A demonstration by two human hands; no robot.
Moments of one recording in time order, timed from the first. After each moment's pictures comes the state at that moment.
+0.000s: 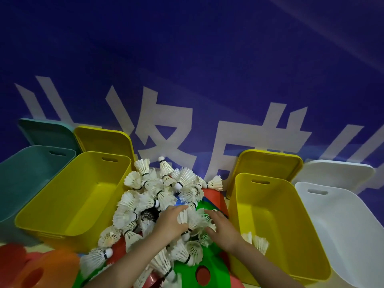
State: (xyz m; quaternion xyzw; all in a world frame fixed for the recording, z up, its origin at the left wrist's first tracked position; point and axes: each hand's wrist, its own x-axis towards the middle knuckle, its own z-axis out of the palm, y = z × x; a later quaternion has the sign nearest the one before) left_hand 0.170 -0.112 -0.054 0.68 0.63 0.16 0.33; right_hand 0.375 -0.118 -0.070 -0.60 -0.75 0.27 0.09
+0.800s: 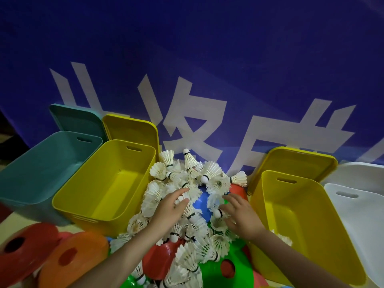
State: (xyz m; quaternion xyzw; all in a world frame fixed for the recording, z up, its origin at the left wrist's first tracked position) left_hand 0.090 -0.129 -0.034 0.59 0.60 0.35 0.41; right_hand 0.358 -0.096 -0.066 -0.48 -0.88 0.00 0.04
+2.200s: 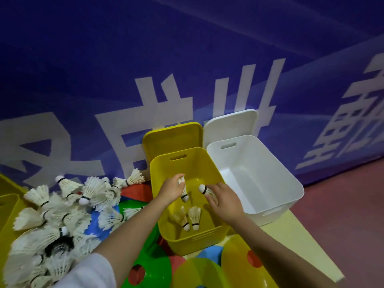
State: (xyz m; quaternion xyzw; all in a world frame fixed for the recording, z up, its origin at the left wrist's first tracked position) left_hand 0.434 -0.047 -0.067 0.79 0.51 0.12 0.31; right_hand 0.597 -0.184 -0.075 -0.72 -0.64 0.06 0.28
